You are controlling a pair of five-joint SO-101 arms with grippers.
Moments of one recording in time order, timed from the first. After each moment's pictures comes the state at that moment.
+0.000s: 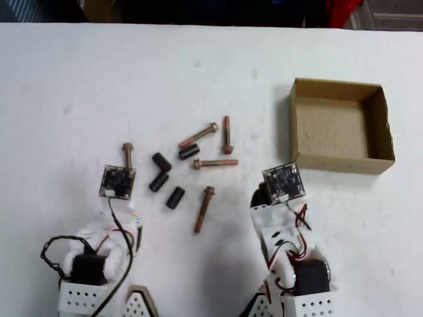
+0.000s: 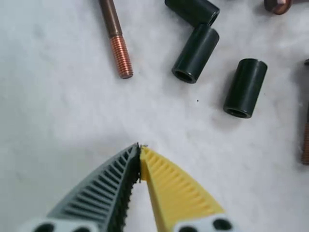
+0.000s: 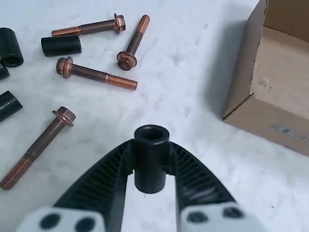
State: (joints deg) left arm -1.4 -103.8 96.9 73.0 -0.7; right arm -11.1 -102.9 85.8 64.0 13.0
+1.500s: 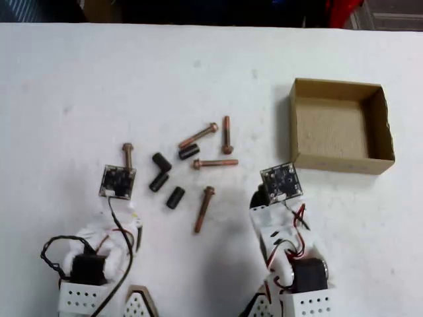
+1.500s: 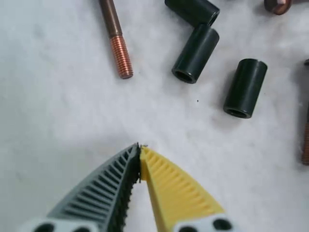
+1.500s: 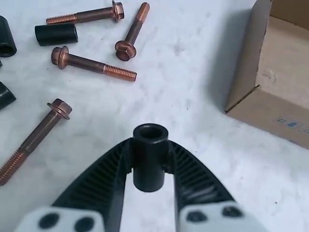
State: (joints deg) left arm -1.4 -103.8 96.9 72.0 -0.7; right arm -11.1 -102.9 88.3 62.9 13.0
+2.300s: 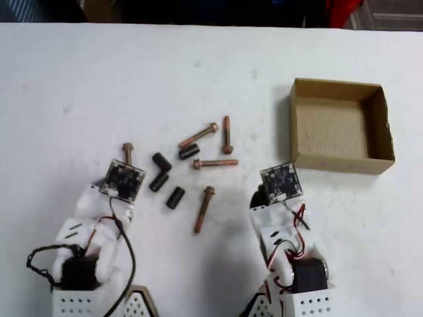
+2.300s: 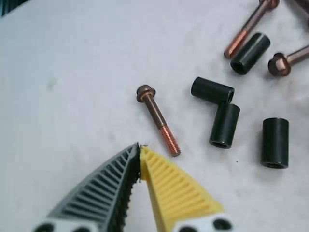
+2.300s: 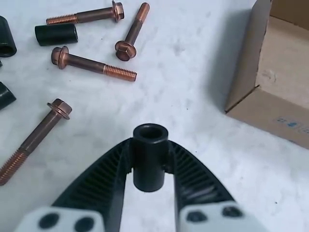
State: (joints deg) left arm -6.1 -103.4 88.4 60.9 -23.0; right arm -11.1 -102.9 88.3 62.9 13.0
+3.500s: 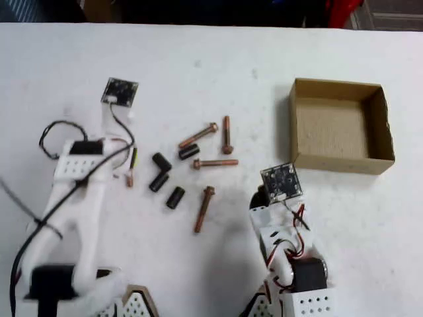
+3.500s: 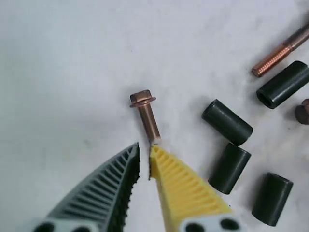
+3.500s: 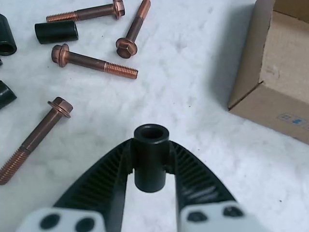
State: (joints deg) left arm -6.1 -14.1 39.9 50.4 -7.3; right arm -11.1 -102.9 89.0 62.9 13.0
